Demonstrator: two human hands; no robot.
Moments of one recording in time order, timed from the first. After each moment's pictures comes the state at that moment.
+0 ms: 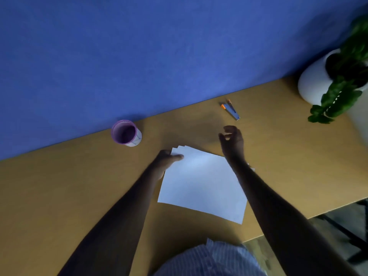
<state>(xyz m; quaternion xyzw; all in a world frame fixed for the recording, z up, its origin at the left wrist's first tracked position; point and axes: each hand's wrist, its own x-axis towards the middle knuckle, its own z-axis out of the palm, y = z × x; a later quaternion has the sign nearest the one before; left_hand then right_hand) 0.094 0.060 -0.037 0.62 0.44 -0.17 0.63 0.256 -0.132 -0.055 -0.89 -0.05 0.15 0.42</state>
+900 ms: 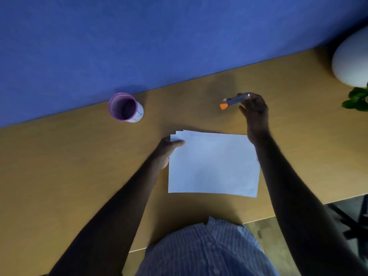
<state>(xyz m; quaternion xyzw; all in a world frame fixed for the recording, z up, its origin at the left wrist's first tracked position) 0.069 0.049 -0.075 0.49 0.48 -0.13 0.71 0.300 -0.135 -0.062 -0.69 0.02 0.25 0.68</state>
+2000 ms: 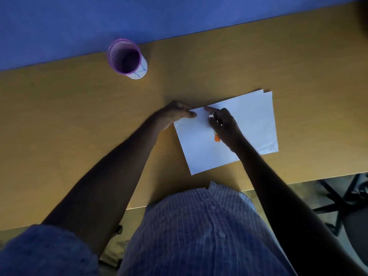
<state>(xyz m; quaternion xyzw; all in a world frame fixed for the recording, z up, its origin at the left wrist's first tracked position) 0.070 0.057 -0.083 0.58 0.39 -0.26 0.67 0.154 -0.146 -0.067 -0.81 -0.16 0.41 0.39</state>
